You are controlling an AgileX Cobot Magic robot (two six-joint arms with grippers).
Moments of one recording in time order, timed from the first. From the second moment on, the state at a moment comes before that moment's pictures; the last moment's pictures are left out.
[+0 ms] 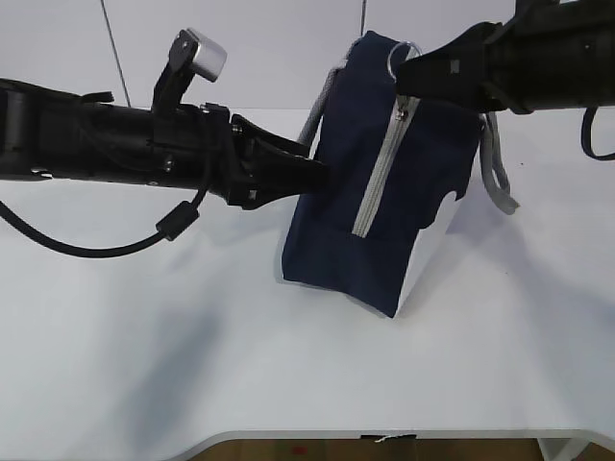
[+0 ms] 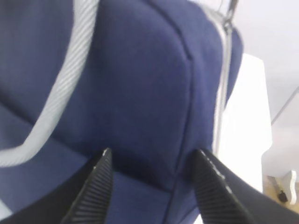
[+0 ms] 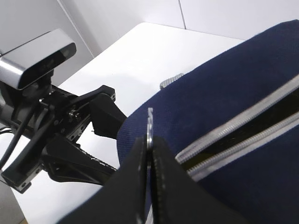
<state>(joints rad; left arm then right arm) -0.37 1.86 -1.09 -1.78 0.86 2.00 0.16 1.40 -1.00 1.43 0.64 -1.38</state>
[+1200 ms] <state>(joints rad) -0.40 1.89 -1.13 -1.78 0.85 2.00 0.16 1.40 -1.00 1.43 0.65 -1.38</state>
